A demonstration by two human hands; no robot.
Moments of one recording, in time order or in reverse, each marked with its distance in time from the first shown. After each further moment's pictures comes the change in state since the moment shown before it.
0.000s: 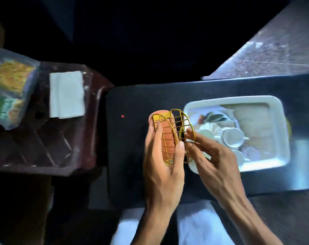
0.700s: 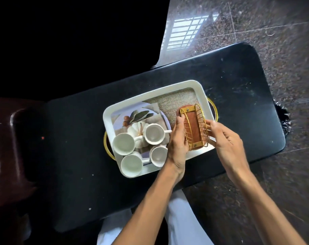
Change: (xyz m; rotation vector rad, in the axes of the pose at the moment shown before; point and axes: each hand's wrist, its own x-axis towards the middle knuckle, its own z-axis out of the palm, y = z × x) left_hand -0.006 0.005 0.287 -0.393 -0.474 -0.435; right_hand 0.027 0.147 -0.247 0.116 0.315 0.362
